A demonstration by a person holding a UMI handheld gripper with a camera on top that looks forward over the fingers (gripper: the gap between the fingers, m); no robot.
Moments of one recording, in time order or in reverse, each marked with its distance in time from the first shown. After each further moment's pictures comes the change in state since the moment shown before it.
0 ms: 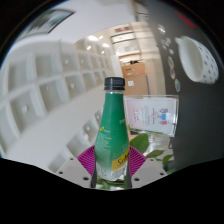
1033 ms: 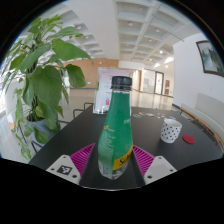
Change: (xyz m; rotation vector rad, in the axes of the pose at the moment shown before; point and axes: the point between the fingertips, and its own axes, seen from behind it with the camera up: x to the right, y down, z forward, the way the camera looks) arm 0.191 0.084 -0.151 -0.245 0.849 -1.628
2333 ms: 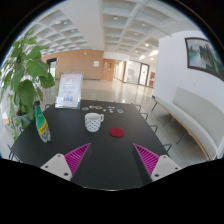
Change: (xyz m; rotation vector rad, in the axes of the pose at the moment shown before) arm 0.324 -0.036 -0.201 -0.128 0.155 -0.004
